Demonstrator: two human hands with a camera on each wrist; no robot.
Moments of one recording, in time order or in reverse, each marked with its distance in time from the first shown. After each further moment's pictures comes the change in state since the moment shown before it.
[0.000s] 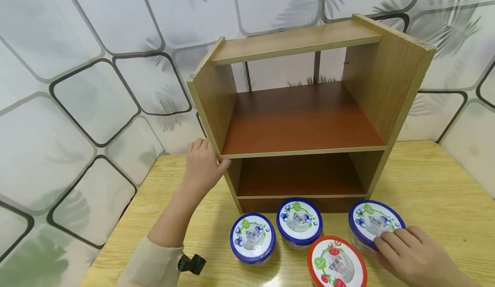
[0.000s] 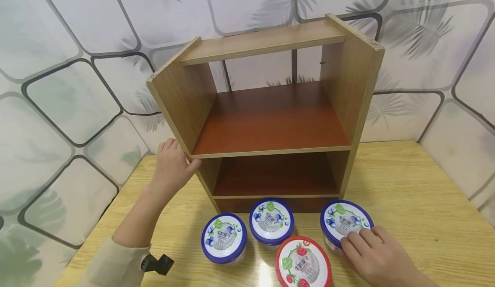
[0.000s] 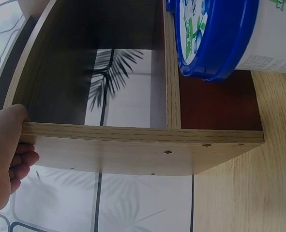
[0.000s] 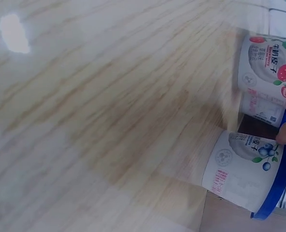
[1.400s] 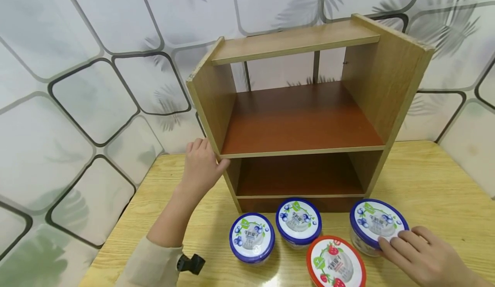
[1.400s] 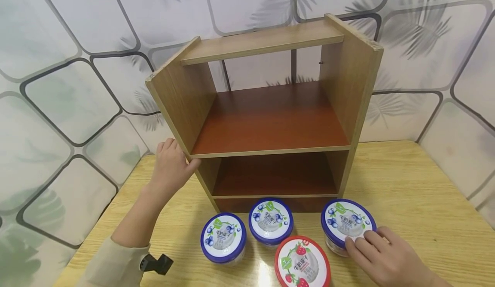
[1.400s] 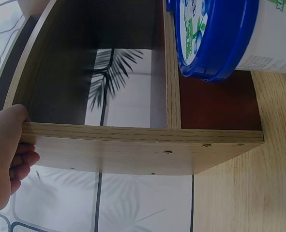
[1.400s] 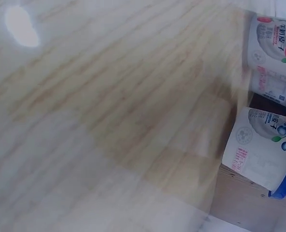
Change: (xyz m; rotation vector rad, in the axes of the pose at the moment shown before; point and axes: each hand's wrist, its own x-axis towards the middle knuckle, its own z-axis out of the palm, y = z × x) left_hand -0.001 -0.001 0.001 0.015 0.009 0.011; right_hand -0.007 0.013 -0.006 0.052 0.126 -0.149
